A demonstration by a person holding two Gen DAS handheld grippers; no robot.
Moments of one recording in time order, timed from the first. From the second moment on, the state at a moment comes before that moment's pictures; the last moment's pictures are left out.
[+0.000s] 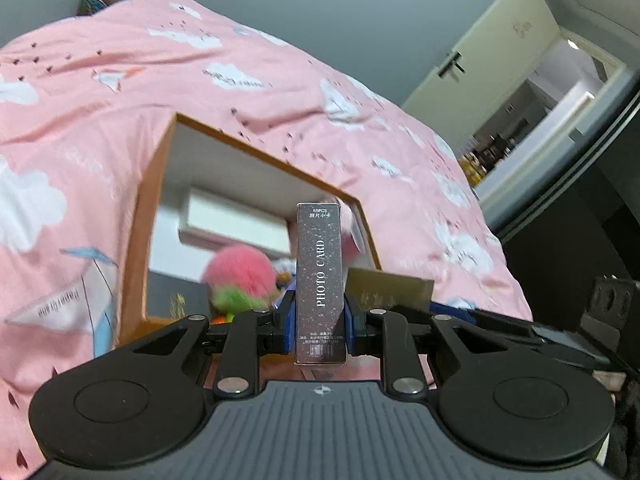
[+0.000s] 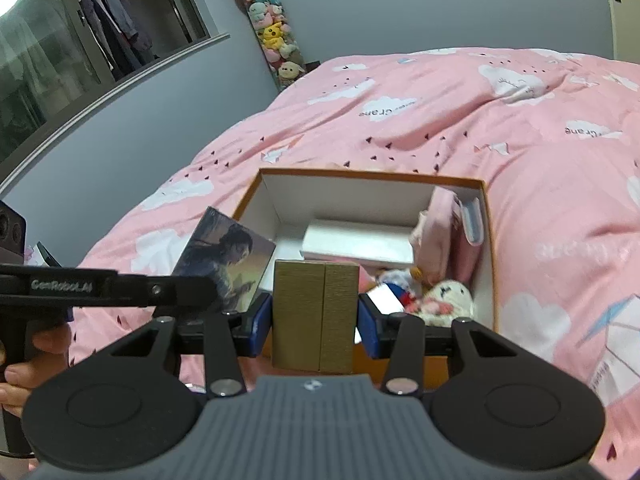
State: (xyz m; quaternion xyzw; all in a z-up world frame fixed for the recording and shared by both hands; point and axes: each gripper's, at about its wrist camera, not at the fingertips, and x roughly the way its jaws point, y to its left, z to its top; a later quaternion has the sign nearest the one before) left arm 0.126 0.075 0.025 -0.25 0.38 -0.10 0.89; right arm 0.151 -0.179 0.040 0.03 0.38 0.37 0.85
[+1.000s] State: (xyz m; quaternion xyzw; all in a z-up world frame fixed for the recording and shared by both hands) left arm 0.192 0.081 -0.036 -0.22 0.49 -0.02 0.84; right arm 0.217 -0.124 -0.011 0.05 0.43 0.38 0.82
